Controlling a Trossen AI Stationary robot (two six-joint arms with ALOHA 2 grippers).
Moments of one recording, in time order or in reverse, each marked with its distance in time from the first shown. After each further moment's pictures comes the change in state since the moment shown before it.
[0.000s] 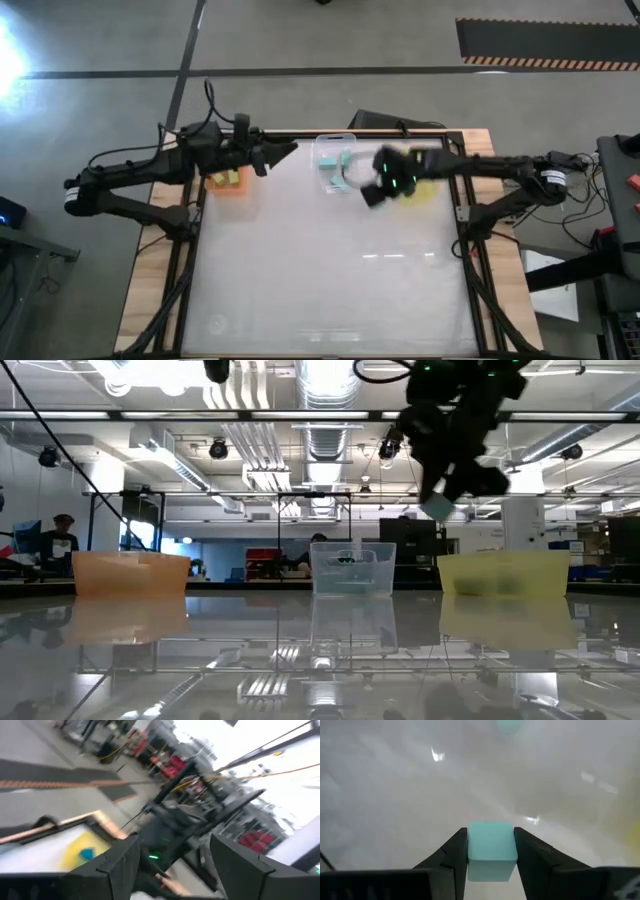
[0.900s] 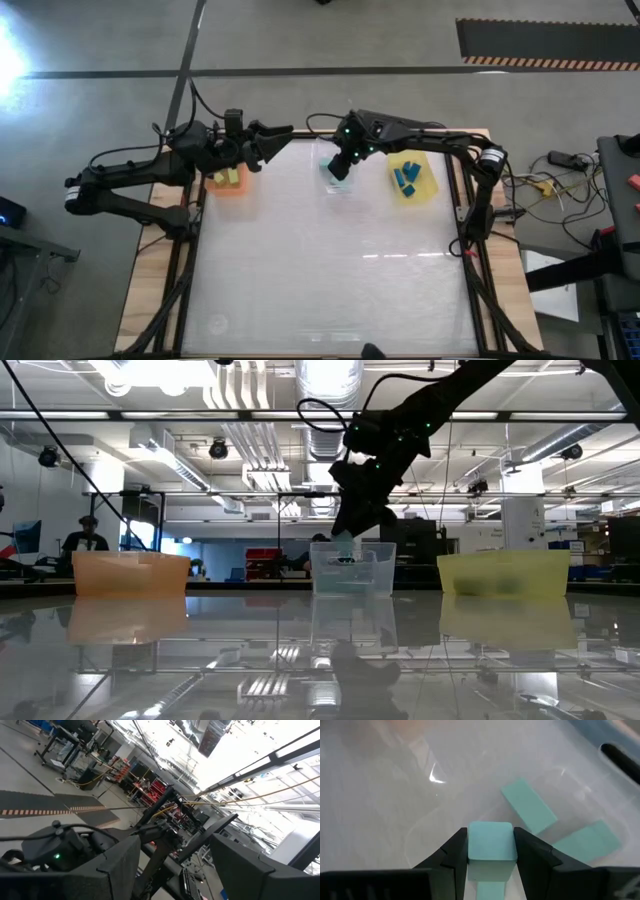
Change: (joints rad) left arm -0.030 0.005 -0.004 0.202 -0.029 0.012; right arm -0.223 0.482 0.358 0.294 -0.039 -0.645
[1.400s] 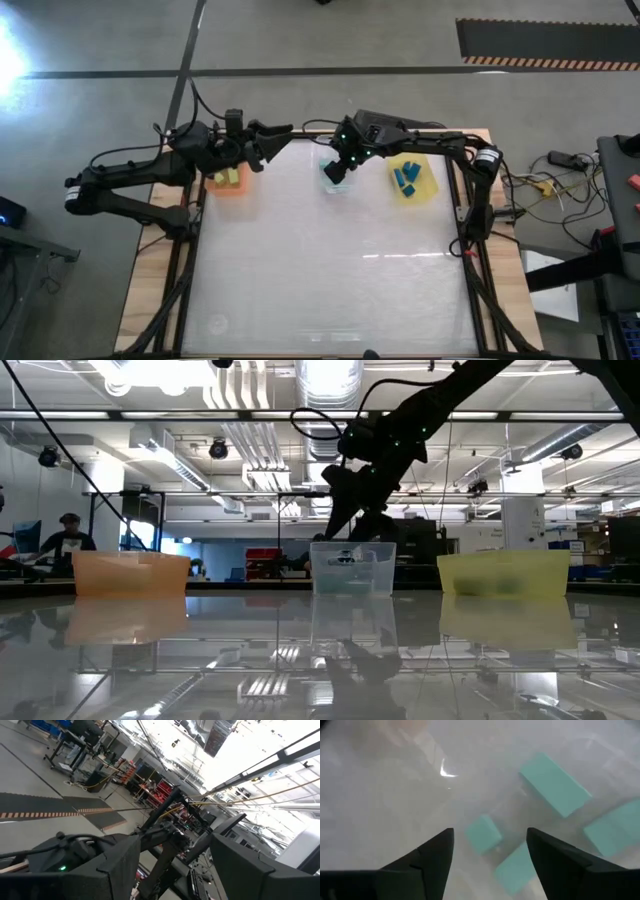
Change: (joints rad) left arm 0.001 0.001 -0.006 -0.008 -0.026 0.020; right arm 0.019 0.032 0.003 -0.011 -0.040 0.151
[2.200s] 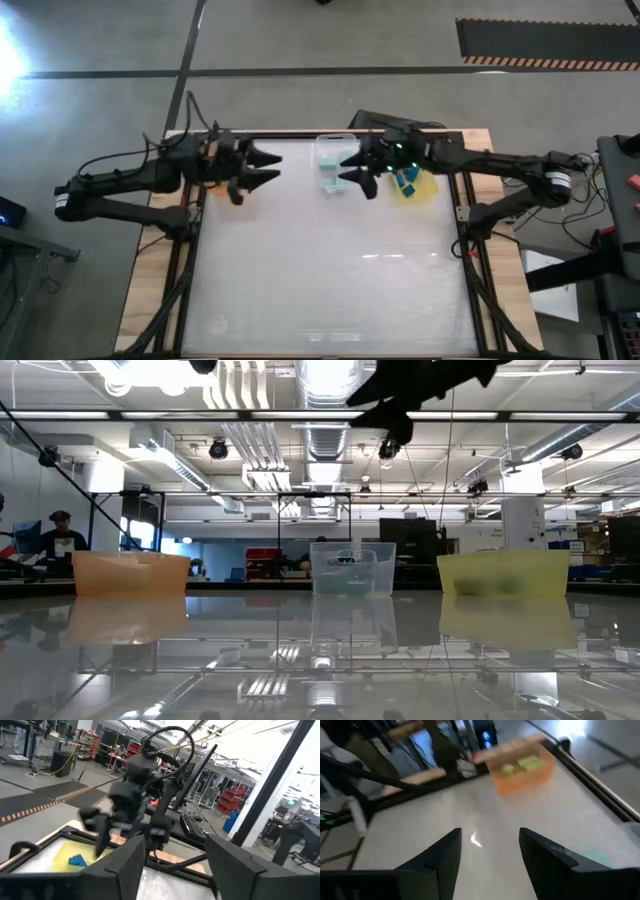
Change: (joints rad) left arm -0.001 -0.173 -0.160 -0.130 0.279 0.273; right arm 0.166 -0.543 -0.269 0.262 -0.025 -0.139
